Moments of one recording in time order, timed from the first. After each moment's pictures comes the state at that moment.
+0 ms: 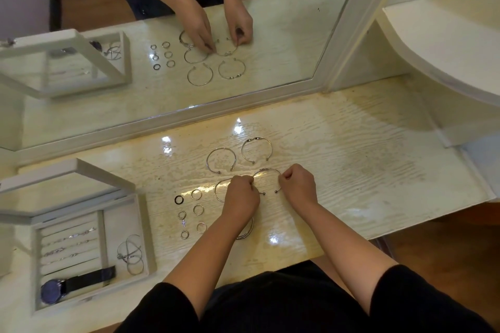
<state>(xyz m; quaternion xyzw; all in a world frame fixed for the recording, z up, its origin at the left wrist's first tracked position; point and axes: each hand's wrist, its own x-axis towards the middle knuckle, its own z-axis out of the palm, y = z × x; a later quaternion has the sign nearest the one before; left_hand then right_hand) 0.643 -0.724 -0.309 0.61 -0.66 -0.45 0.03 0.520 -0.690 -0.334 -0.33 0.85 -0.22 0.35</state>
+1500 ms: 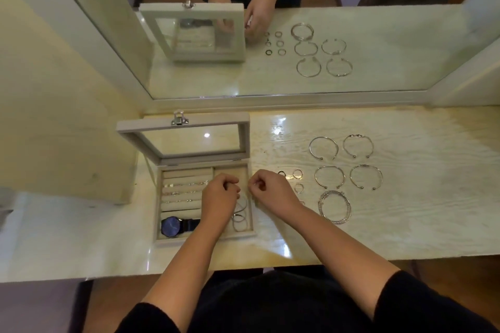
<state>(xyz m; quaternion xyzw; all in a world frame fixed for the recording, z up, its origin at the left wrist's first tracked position) 0.894 -0.727 -0.303 0.71 -0.45 -0.48 0.25 0.766 -0.723 -0.303 -0.57 0.67 -0.18 0.44</state>
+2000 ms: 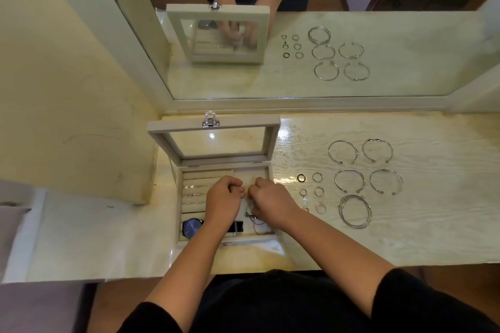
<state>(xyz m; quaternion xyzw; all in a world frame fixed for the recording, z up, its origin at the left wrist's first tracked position) 0.930 -0.737 -0.309 0.71 -0.43 -0.50 0.25 0.811 -0.729 -0.311 -0.79 0.57 0.09 0.24</state>
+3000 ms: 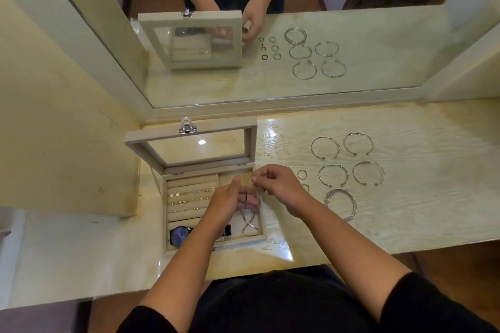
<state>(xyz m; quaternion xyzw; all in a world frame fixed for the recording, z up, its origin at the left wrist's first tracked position) 0.912 -0.738 -0.299 0.61 -0.39 -0.66 0.19 0.772 -0.734 -0.281 -0.37 0.63 -0.33 0.59</state>
